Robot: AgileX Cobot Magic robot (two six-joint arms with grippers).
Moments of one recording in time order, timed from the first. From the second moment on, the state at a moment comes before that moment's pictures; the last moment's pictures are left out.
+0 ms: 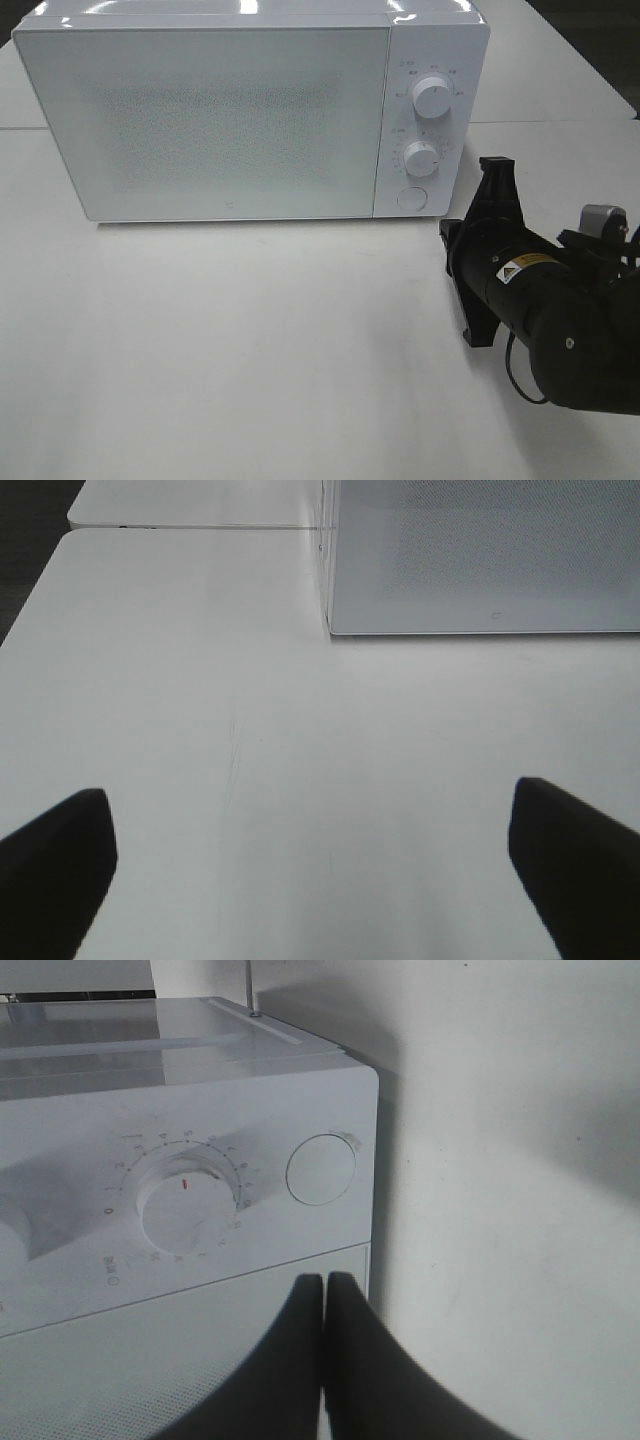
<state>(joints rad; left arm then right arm) 0.05 0.00 -0.50 -0.12 1.04 0.08 0.70 1.81 -0.44 0.74 -1.05 1.37</state>
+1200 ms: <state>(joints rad) 0.05 0.00 -0.50 -0.12 1.04 0.08 0.61 2.02 -0.71 0.76 -0.95 1.26</state>
